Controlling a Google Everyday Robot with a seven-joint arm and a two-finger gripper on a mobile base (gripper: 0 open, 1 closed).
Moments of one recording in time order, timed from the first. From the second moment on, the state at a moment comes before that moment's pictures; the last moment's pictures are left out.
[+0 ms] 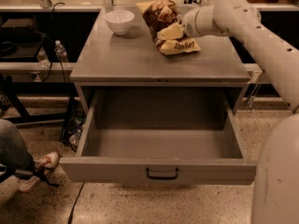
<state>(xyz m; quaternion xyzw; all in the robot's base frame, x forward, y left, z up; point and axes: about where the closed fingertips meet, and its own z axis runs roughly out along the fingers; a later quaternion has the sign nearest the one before) 0.844 -0.105 0.910 -0.33 0.77 0.10 0.54</state>
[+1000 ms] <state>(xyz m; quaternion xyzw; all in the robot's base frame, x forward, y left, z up) 0.784 -0.190 0.976 -0.24 0.74 0.11 0.62</state>
